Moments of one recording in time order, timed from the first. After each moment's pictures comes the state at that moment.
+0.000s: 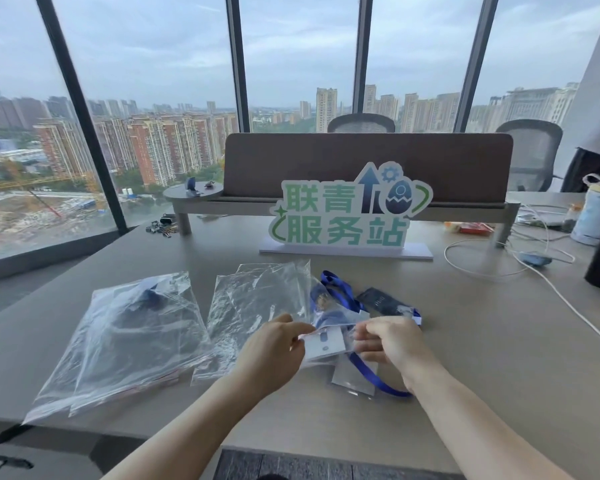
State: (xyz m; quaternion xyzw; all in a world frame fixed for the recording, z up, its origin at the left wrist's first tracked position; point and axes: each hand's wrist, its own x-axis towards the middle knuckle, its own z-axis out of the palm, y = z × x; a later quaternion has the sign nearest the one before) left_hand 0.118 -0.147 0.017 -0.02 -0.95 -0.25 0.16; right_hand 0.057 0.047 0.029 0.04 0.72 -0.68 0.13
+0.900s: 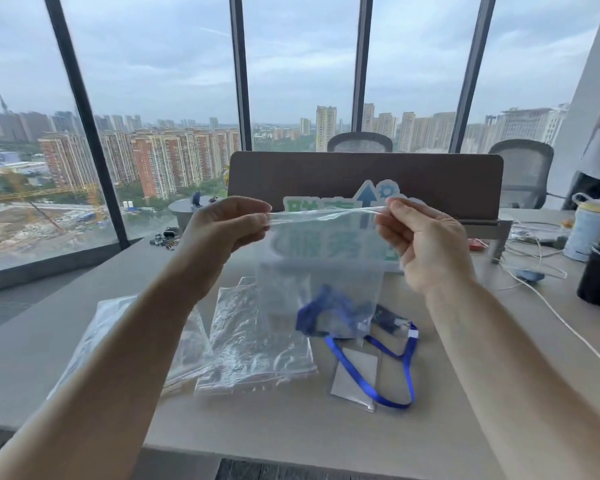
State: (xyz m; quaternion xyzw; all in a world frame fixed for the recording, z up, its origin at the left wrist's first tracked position) left_hand 0.133 -0.195 0.187 -0.06 -0.70 -0.67 0.25; right_hand 0.063 0.045 0.185 -0.10 0.45 -0.89 -0.05
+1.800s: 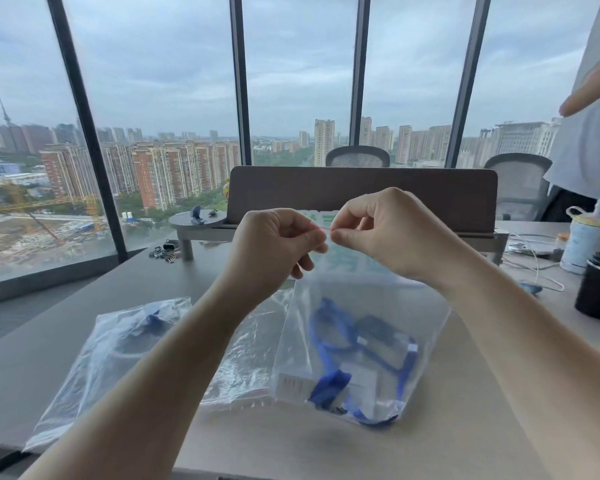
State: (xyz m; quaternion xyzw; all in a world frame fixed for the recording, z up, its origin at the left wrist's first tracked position) left_hand 0.144 -0.131 0.206 -0.09 -0.79 -0.54 0.28; right_hand 0.095 0.039 0.236 -0.37 0.85 -0.33 -0.18
